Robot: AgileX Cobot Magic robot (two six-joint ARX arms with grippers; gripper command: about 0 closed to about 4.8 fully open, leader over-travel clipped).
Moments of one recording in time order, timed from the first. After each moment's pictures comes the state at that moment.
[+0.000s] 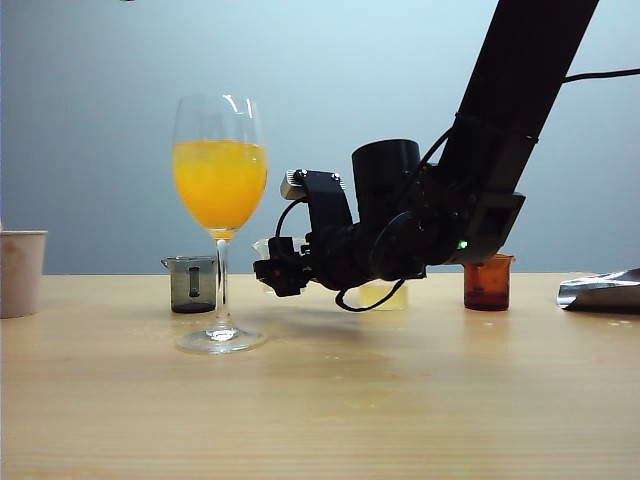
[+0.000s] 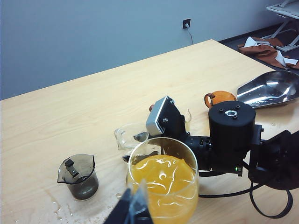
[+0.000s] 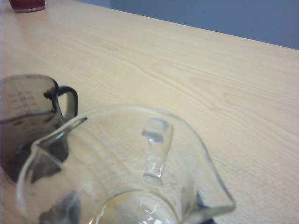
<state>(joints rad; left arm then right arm) -0.51 0.79 0.77 -0.19 0.04 0.07 0.57 2.29 1.27 0.88 -0.15 -0.04</state>
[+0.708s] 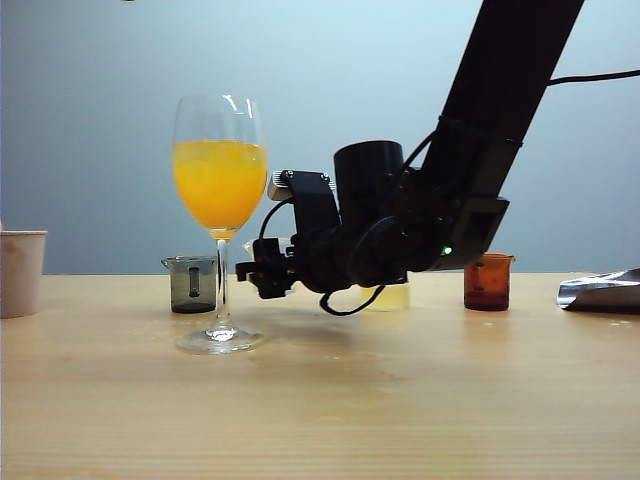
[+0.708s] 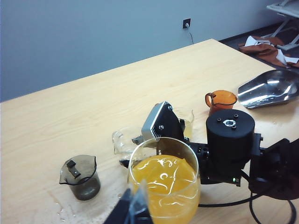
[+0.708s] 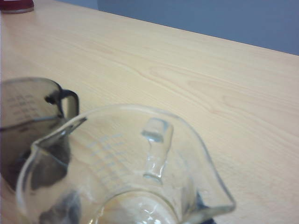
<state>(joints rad) -0.51 0.79 0.77 -0.19 0.04 0.09 0.61 2.30 1.27 0.90 -0.05 -0.02</state>
